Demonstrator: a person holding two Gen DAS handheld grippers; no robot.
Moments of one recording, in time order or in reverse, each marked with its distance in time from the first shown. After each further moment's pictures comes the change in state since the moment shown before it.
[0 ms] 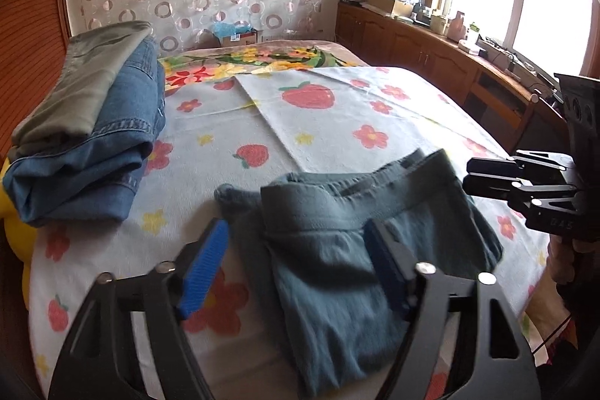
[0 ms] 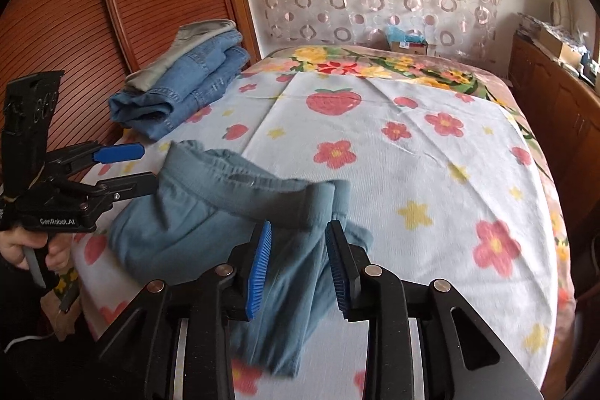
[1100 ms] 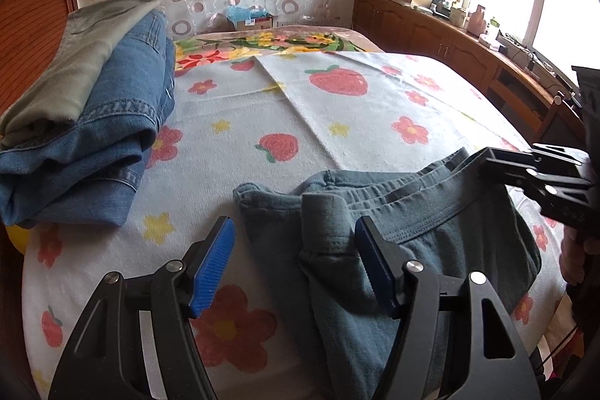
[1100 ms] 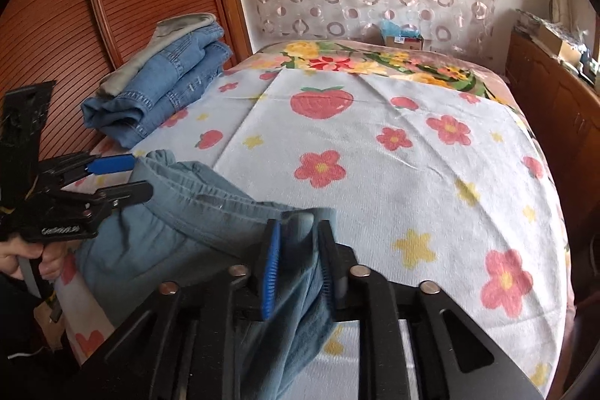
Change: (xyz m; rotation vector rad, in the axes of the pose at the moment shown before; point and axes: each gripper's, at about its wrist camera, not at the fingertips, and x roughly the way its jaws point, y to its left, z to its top) left arm 0.032 0.018 0.003 -0.036 0.054 0.048; right arm 0.032 -0.008 0.020 -0.001 0.020 -0.021
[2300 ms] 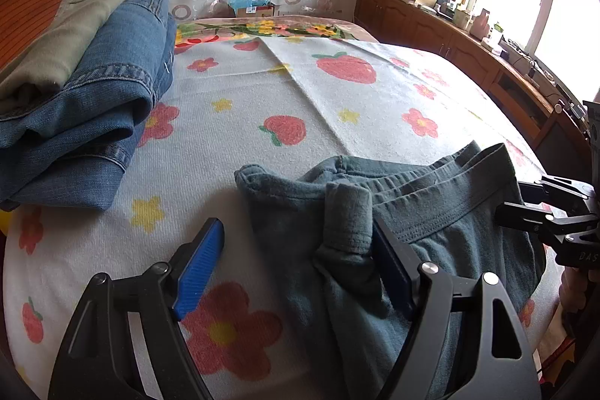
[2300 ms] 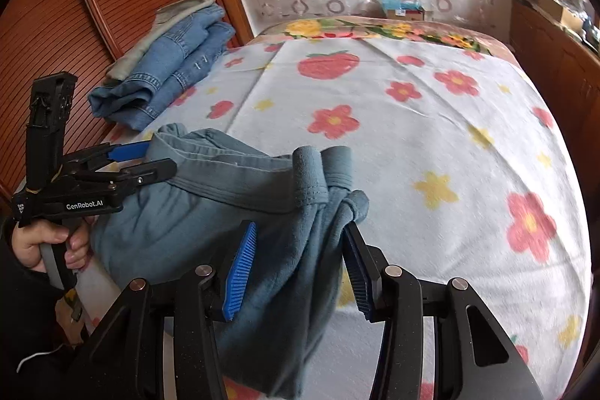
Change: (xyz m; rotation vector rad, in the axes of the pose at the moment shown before) left arm 0.013 0.013 -0.007 -0.048 0.032 -0.036; right arm -0.001 0.001 -0.014 0.079 0.076 0.048
